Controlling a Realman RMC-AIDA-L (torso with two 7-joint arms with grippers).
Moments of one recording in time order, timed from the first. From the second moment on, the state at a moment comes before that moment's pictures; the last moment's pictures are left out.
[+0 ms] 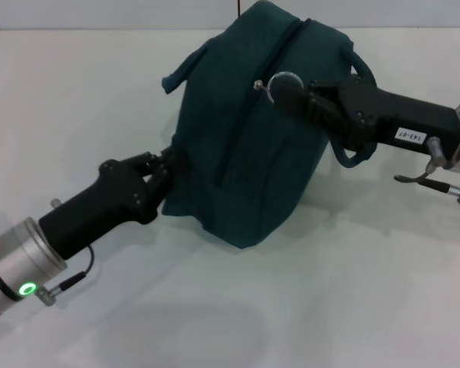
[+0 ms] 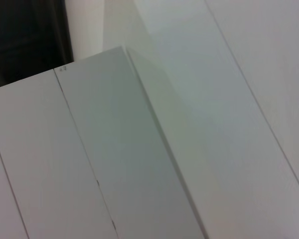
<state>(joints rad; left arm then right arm) -0.38 -2.08 0.87 0.14 1.34 1.61 -0.92 0.60 2.03 -1.35 -0.47 -1.06 -1.57 1.34</state>
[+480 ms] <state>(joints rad) -0.39 -2.09 0.87 0.16 1.30 1.66 -0.93 0.60 2.02 -1.35 -0.47 -1.06 -1.54 1.31</state>
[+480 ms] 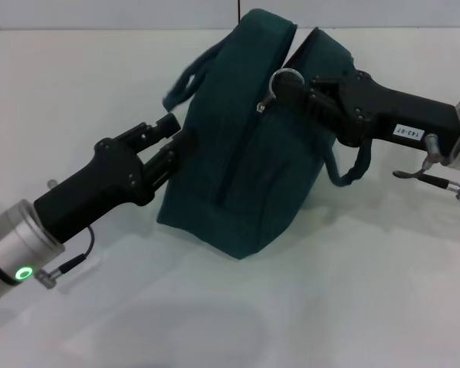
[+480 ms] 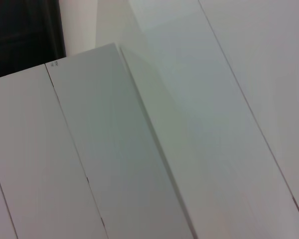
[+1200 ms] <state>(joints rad) -0.43 -2.09 0.88 0.16 1.36 1.64 -0.95 0.60 2.02 -1.34 -0.47 -1.04 -1.52 1.31</state>
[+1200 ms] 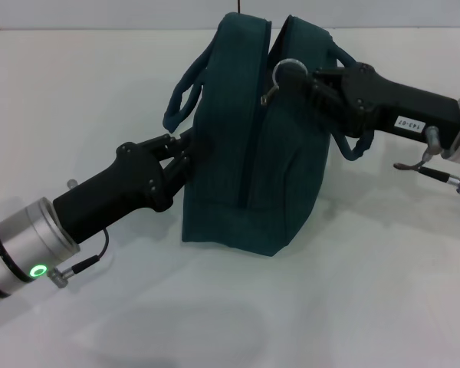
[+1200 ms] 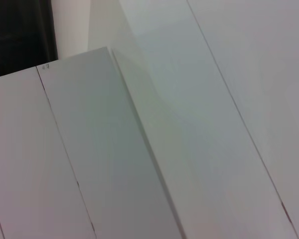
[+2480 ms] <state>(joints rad) -0.37 -2.05 0.87 0.19 1.34 1.72 -0.90 0.51 2.02 -1.38 -0.55 -0.97 -1.59 1.23</state>
